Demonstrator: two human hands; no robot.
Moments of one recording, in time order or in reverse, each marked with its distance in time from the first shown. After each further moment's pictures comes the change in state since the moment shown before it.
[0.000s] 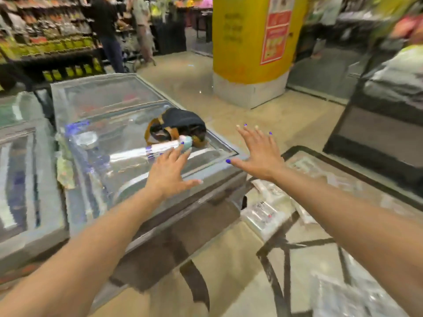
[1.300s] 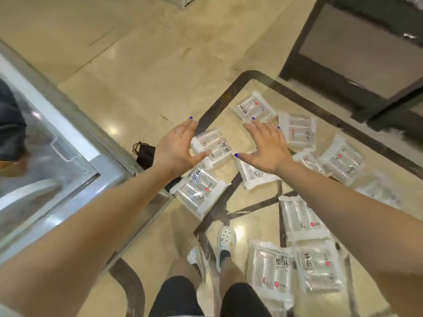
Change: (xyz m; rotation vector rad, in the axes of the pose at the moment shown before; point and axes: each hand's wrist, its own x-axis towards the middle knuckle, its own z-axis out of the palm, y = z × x) left_hand 0.492 0.350 0.265 -0.322 -0.198 0.194; right_hand 0.144 0.582 0.122 -0.006 -0.392 0.397
